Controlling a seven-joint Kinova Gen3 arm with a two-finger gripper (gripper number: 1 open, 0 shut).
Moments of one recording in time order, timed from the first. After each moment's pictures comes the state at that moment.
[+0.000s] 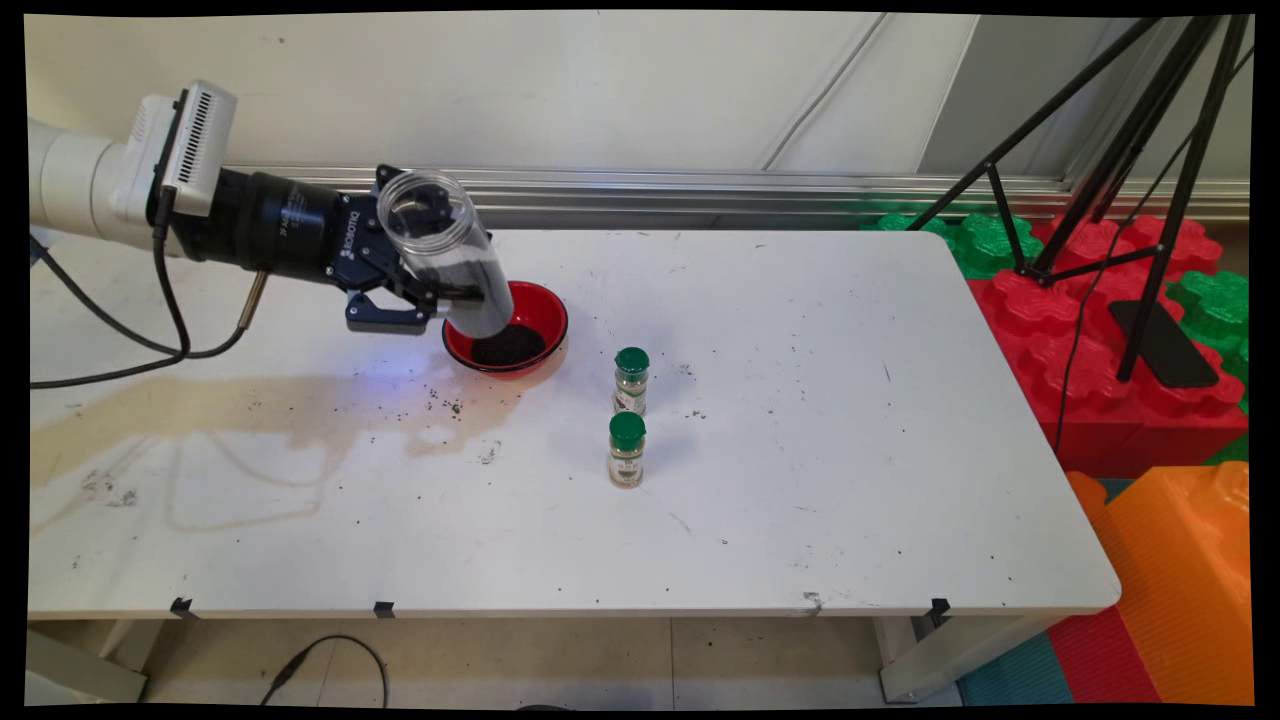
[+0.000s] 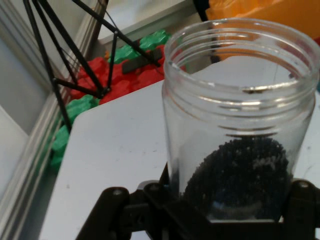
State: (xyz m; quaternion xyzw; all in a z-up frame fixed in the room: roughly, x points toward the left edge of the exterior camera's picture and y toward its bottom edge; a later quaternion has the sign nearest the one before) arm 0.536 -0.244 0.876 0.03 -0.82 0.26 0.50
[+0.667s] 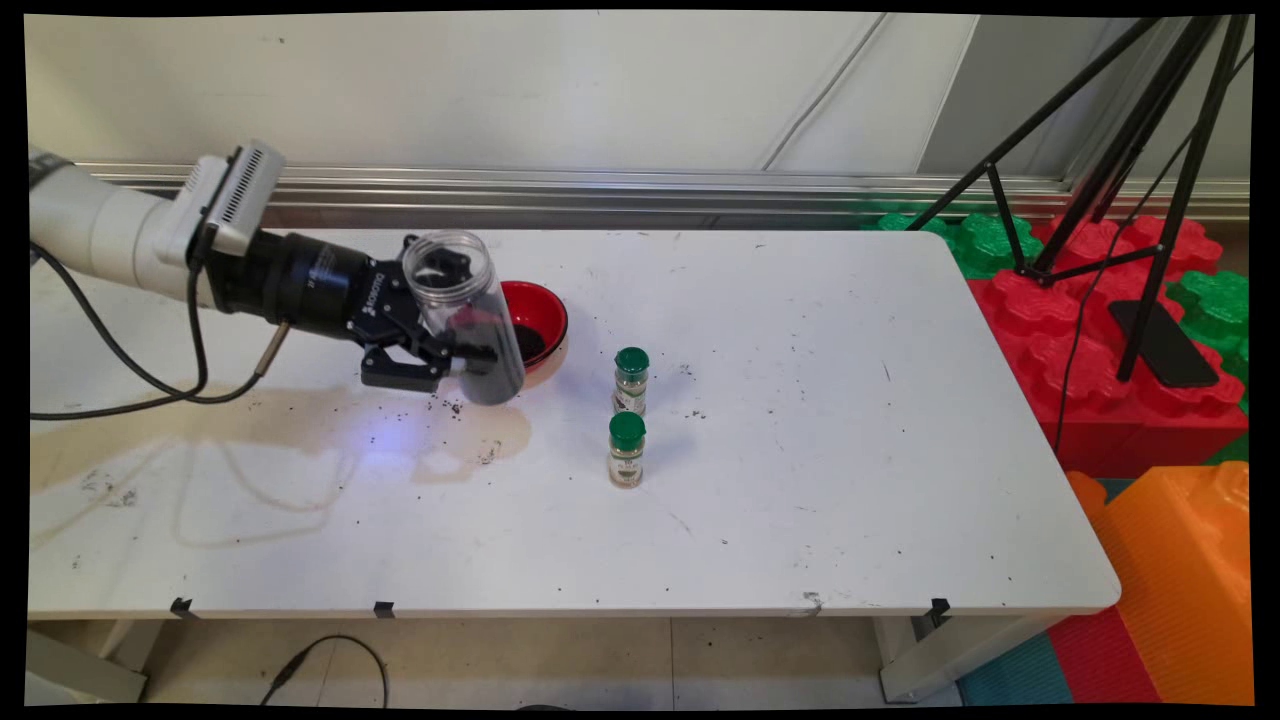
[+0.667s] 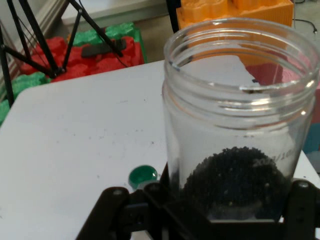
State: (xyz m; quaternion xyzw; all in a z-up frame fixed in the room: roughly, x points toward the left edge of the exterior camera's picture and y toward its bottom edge) arm 0.525 -0.243 0.833 0.08 -0.82 0.17 0.53
